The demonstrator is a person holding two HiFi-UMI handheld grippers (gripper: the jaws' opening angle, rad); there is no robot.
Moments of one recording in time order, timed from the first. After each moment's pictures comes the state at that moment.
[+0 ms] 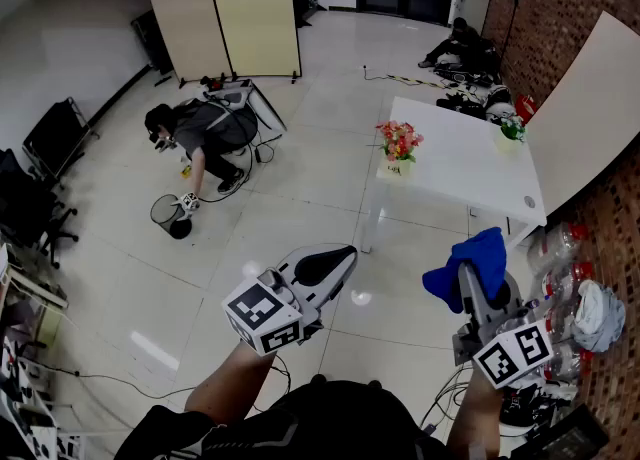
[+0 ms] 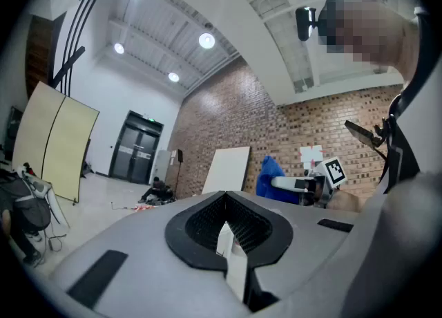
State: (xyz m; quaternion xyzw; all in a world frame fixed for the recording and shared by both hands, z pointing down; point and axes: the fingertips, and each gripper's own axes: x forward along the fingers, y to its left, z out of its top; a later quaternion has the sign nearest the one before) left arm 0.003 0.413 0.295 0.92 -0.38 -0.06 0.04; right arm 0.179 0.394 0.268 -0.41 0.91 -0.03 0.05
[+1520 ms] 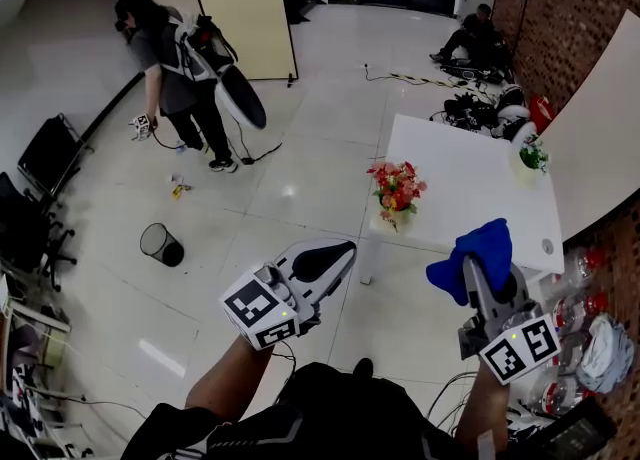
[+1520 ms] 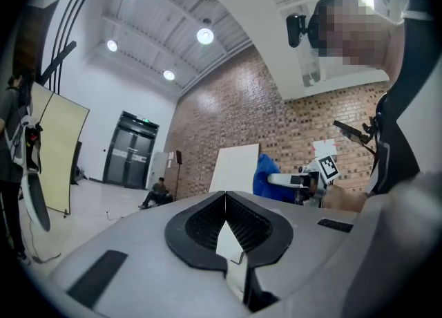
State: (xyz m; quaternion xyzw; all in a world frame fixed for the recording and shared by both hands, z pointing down) left arm -0.016 0.150 0.304 0.93 -0.37 -0.05 0.02; right arm 0.162 0.126 0.274 -0.39 0.92 -0.03 0.05
